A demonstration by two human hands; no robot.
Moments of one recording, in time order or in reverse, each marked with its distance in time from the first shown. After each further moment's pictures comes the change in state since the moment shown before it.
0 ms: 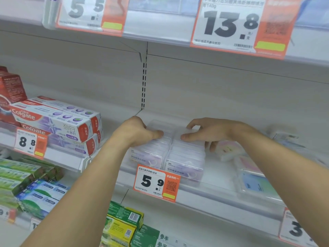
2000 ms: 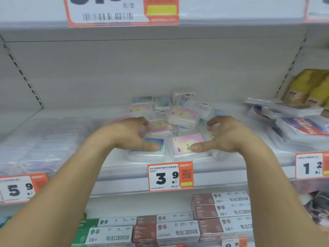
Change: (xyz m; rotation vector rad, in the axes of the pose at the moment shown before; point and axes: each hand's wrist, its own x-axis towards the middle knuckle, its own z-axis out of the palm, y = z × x) left_hand -0.072 0.198 0.168 0.550 -0.453 0.448; right_hand -0.198 0.258 -0.012 0.290 0.422 0.438
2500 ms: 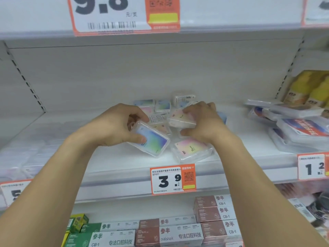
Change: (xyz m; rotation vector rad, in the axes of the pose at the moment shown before) left_hand 0.000 -0.031 -0.017 -0.245 0.301 0.252; right_hand 0.046 -0.030 0.027 -0.180 0.213 -0.327
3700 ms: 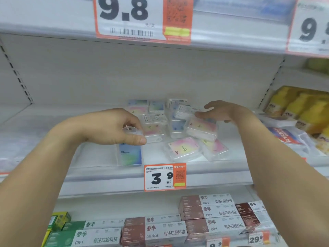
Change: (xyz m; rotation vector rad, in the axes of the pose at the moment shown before) left_hand -0.018 0.008 -0.017 0.042 -0.279 0.081; right_hand 0.043 0.053 -0.063 -0.028 -0.320 0.321
